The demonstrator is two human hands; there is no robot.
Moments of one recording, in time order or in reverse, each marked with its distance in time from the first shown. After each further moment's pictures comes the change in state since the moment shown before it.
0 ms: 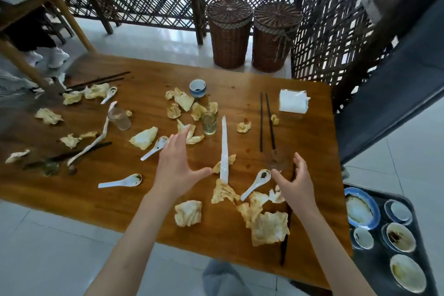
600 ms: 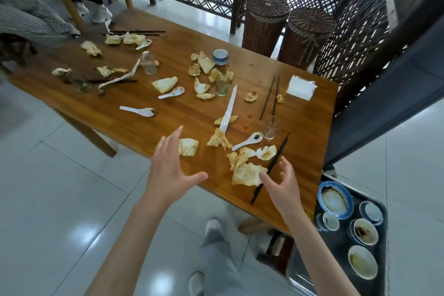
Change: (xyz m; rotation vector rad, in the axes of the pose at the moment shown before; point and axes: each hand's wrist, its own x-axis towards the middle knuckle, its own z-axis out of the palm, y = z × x) left_hand -0.205 0.030 0.019 -0.121 0.103 -0.244; right_hand -0.110 0.061 -0.058 0.000 -0.266 -0.083
